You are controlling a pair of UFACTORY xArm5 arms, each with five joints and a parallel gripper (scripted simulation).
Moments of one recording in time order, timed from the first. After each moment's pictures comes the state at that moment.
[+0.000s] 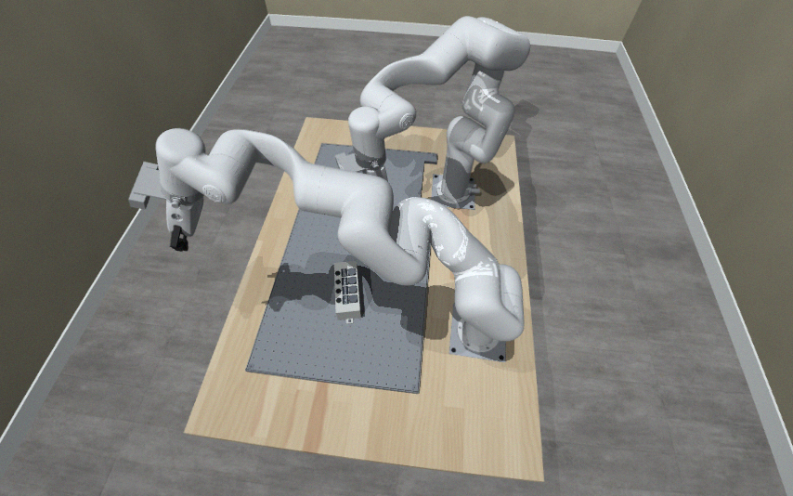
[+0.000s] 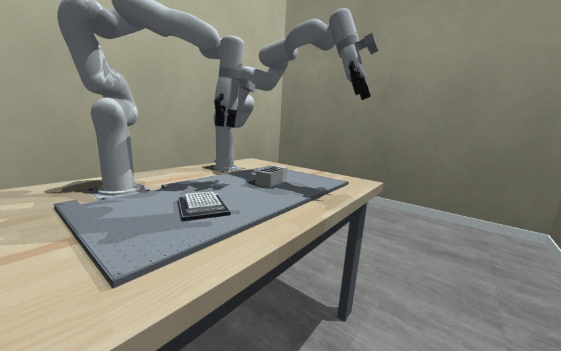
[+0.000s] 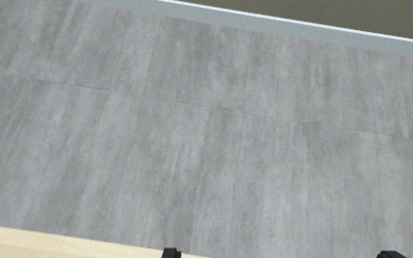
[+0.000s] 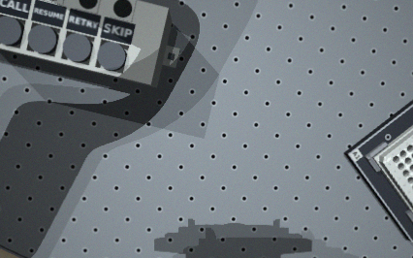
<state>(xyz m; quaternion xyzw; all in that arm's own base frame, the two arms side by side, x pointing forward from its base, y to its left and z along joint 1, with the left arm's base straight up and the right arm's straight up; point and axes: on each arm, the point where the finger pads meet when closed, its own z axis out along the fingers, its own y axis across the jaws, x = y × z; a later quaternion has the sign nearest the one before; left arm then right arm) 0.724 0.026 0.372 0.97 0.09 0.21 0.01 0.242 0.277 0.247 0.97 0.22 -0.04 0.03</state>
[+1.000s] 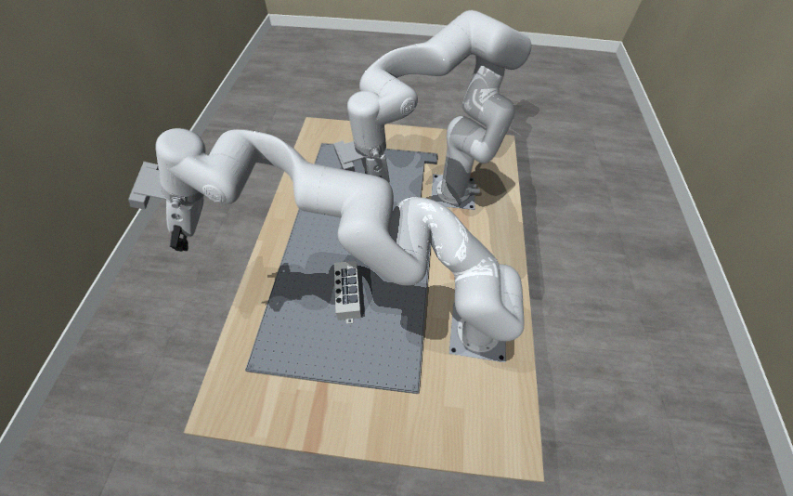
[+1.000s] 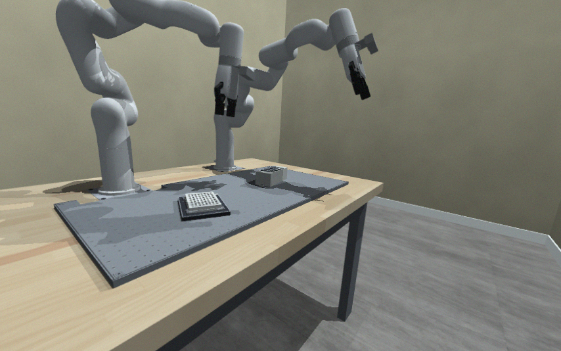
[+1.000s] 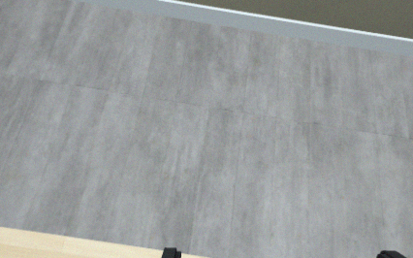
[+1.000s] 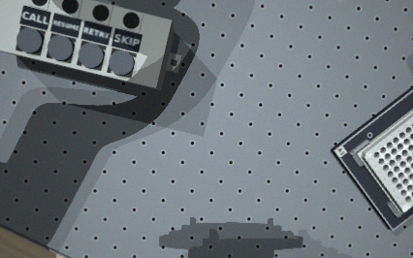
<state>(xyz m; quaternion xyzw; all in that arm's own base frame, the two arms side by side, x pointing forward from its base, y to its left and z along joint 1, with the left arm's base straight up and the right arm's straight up) 0.724 0.026 0.372 0.97 0.09 0.21 0.01 0.242 0.277 0.285 0.97 0.22 -0.04 0.03</state>
